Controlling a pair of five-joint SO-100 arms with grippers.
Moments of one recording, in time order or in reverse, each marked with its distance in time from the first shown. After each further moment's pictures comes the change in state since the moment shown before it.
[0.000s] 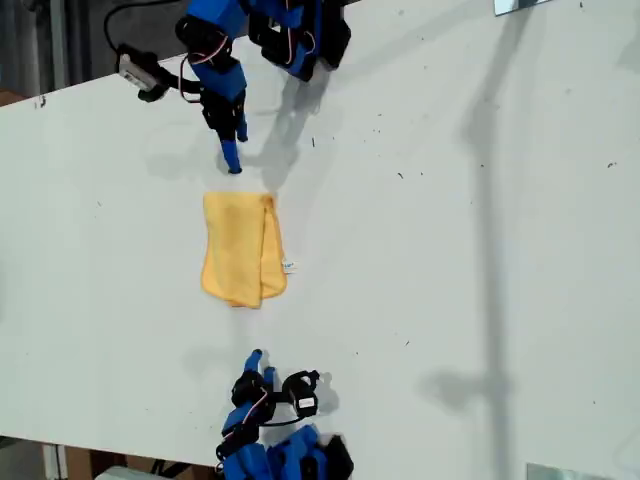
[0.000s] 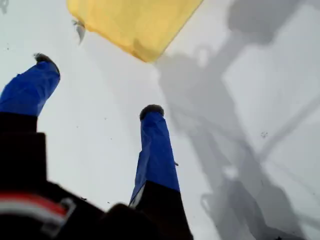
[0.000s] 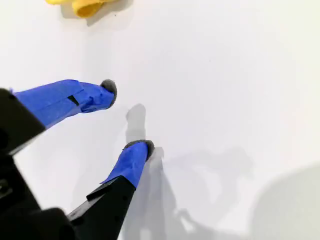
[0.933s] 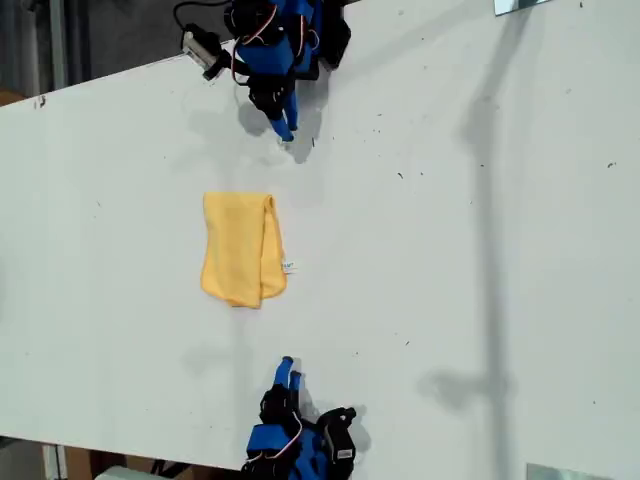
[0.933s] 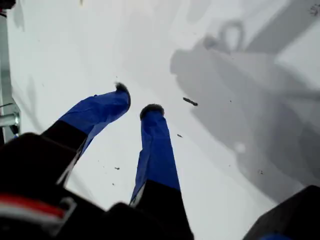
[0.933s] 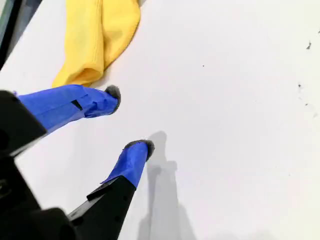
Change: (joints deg) arm 0 20.9 60.3 15.8 37.4 -4.5; arm 1 -17.8 33.5 26.0 9.5 31.6
